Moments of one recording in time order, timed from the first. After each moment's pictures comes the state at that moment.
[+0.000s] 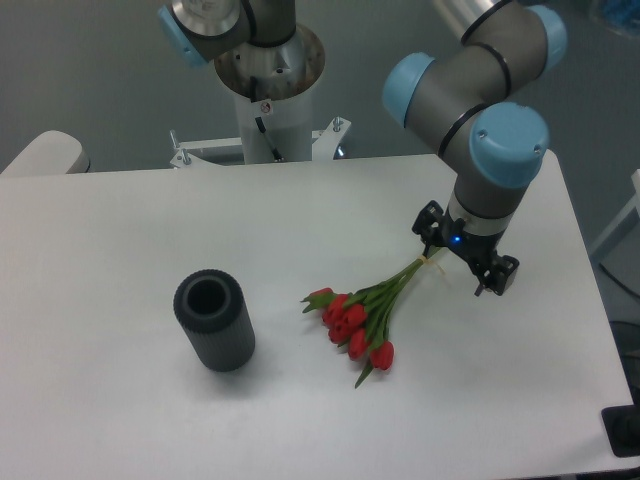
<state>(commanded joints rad) 2.67 -1.95 -1.62 -1.09 1.56 1.38</state>
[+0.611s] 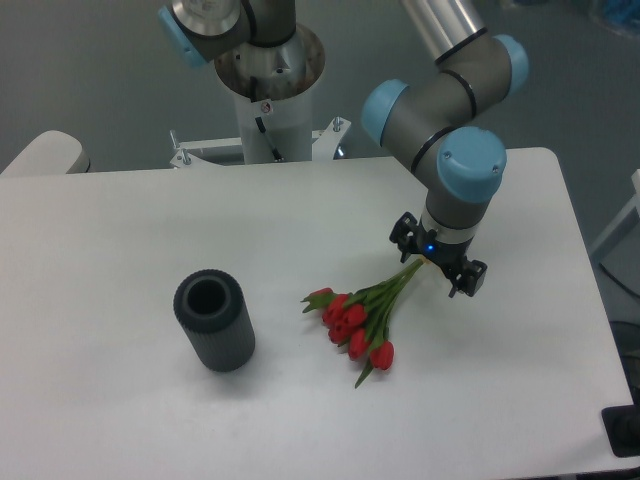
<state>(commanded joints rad) 2.66 -1.97 -1.72 -1.04 1.56 1.37</state>
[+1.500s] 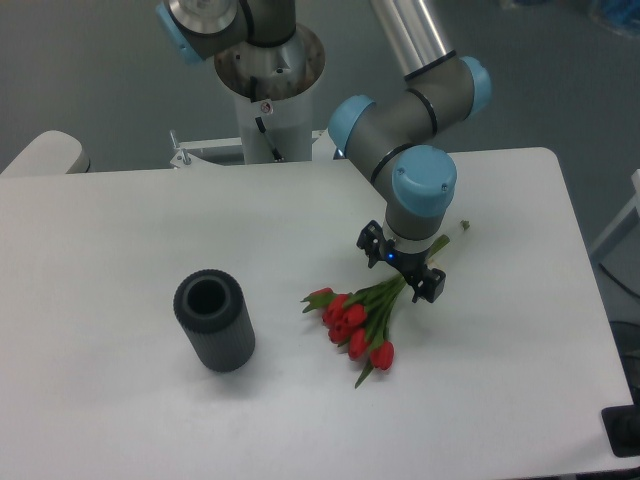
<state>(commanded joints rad) 2.60 -1.97 -1.82 -0.91 1.56 1.34</state>
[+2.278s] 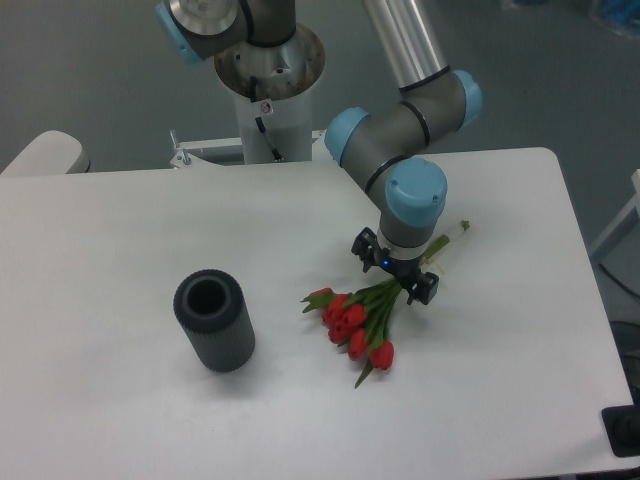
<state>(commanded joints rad) 2.60 -2.01 -1.85 -0.85 1.57 1.30</state>
